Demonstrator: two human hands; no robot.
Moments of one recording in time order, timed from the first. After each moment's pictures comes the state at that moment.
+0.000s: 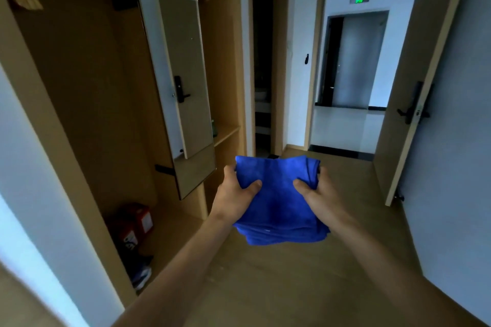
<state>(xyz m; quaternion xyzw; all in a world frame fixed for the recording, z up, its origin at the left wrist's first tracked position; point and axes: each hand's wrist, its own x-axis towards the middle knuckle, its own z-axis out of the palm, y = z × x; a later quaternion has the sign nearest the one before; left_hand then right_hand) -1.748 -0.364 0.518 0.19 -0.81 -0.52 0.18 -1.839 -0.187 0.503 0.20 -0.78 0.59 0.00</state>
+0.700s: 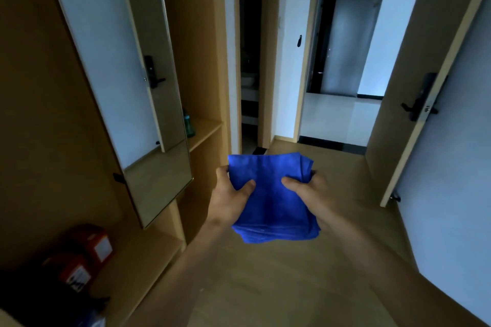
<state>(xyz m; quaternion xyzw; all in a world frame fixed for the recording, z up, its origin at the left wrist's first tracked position) -2.004 -0.471 0.463 0.21 -0.77 -0.58 0.18 -2.076 -0.301 0.484 0.10 -0.77 0.62 -0.09</state>
